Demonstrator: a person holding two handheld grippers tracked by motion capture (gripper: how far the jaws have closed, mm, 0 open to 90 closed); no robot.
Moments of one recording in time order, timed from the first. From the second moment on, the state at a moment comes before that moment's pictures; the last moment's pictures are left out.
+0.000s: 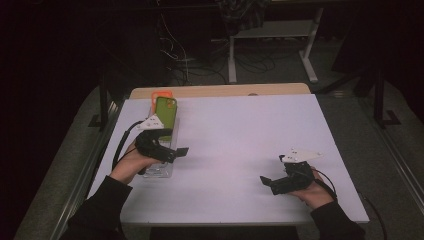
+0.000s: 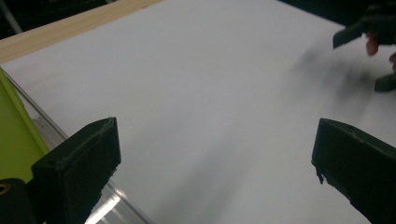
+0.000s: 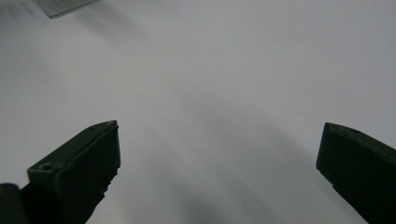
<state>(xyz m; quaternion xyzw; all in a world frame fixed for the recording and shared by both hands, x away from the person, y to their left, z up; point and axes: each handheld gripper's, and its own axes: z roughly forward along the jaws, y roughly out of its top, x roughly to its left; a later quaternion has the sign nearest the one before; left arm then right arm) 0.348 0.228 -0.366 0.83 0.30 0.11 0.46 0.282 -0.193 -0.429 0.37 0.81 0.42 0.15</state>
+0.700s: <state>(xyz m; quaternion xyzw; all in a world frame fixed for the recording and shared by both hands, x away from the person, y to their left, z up) 0.315 0.252 -0.393 0.83 0.29 0.11 0.47 0.280 -0.197 -0.414 0.36 0.81 0.44 0.15</state>
